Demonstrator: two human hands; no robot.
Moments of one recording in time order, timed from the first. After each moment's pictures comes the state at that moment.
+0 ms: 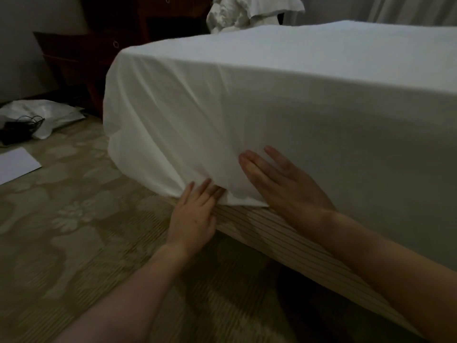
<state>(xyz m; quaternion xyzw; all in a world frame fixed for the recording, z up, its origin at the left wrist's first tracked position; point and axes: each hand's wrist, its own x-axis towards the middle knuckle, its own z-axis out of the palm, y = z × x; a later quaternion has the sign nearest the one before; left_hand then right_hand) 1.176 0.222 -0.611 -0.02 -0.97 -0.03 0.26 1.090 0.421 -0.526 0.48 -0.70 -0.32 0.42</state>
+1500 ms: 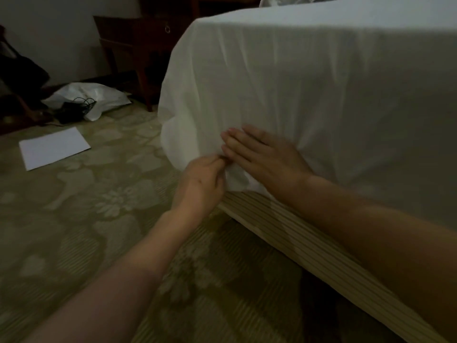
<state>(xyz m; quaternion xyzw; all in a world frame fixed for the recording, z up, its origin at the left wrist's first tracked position) 1.152 0.103 -0.582 0.04 -0.94 -0.17 0.31 1.056 0.239 -0.529 0.54 -0.63 -0.38 0.42</state>
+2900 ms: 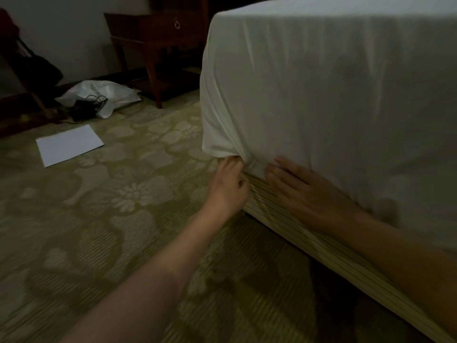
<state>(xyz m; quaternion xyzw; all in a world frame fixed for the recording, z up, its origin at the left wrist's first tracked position) 1.151 0.114 -0.601 0.10 -0.92 -0.25 0.27 1.063 0.280 -0.581 0.61 -0.66 -0.21 0.39</state>
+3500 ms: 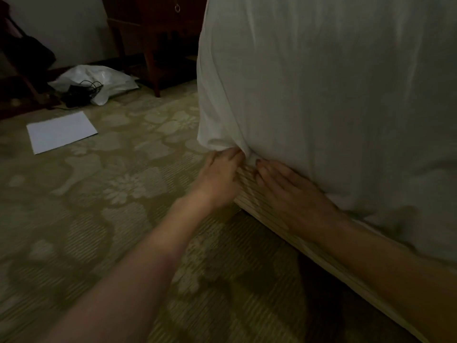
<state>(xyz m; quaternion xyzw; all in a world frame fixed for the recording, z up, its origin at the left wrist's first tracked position) 1.142 0.099 -0.586 0.11 -0.98 -0.11 0.13 1.070 0.260 -0.609 0.55 -0.73 -0.22 0.35</state>
